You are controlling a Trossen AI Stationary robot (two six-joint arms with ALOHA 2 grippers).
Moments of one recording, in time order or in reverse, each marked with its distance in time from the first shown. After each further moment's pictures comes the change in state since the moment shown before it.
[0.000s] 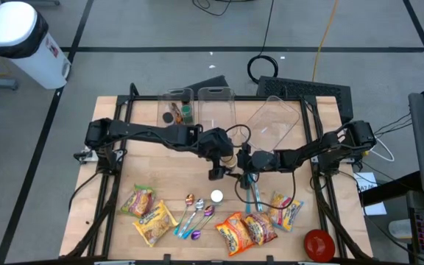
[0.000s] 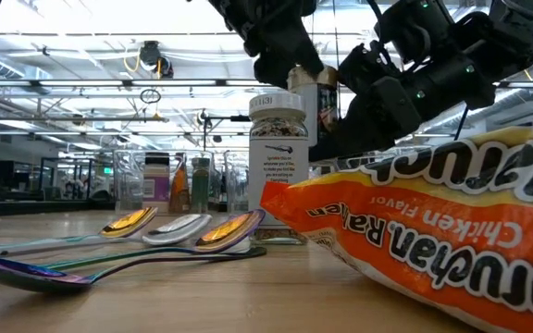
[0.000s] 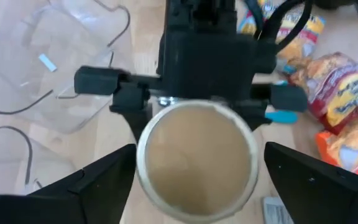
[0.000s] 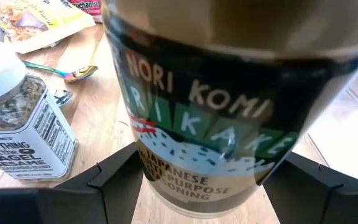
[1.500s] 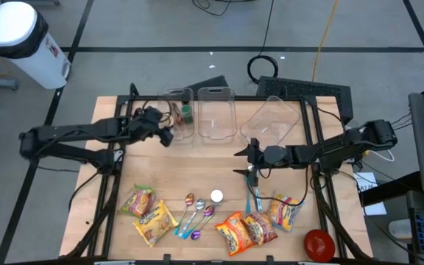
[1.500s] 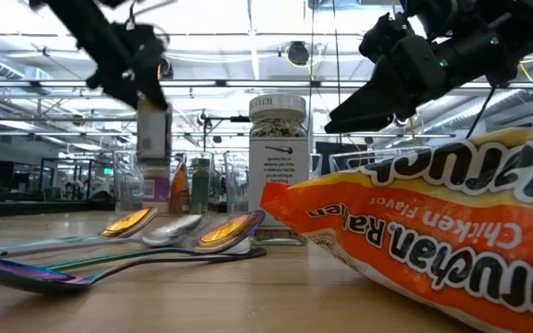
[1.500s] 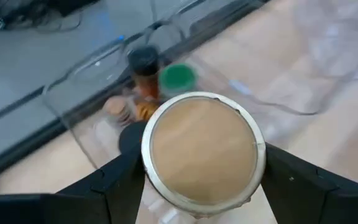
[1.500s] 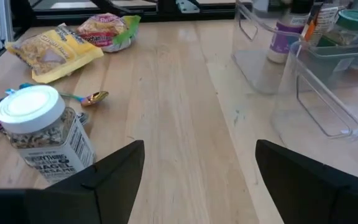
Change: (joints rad) left arm 0.207 -0.841 -0.767 -0.047 -0.574 -0.447; right arm -0.001 -0.252 -0.054 -0.147 0.003 0.037
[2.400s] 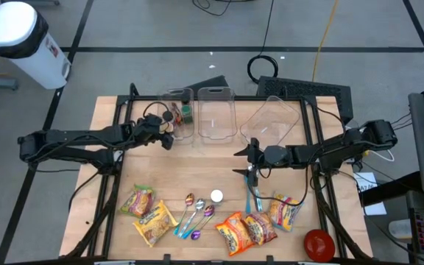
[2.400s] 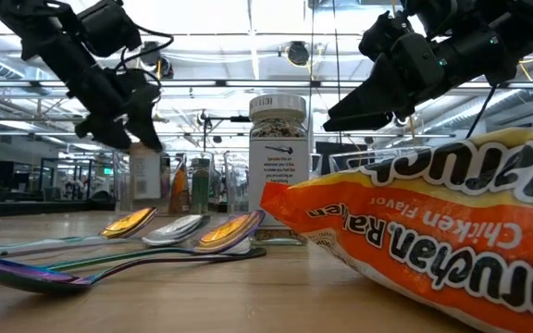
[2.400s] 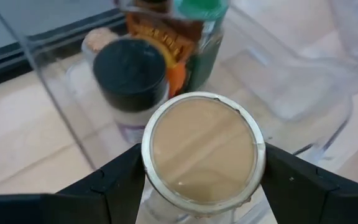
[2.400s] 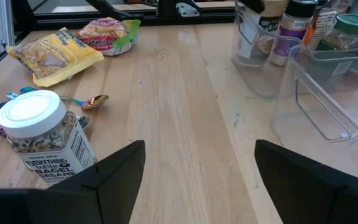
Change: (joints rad) left arm 0.089 -0.001 -0.277 0.295 0.123 -0.086; right arm 0.000 0.000 0.000 0.012 0.000 0.000
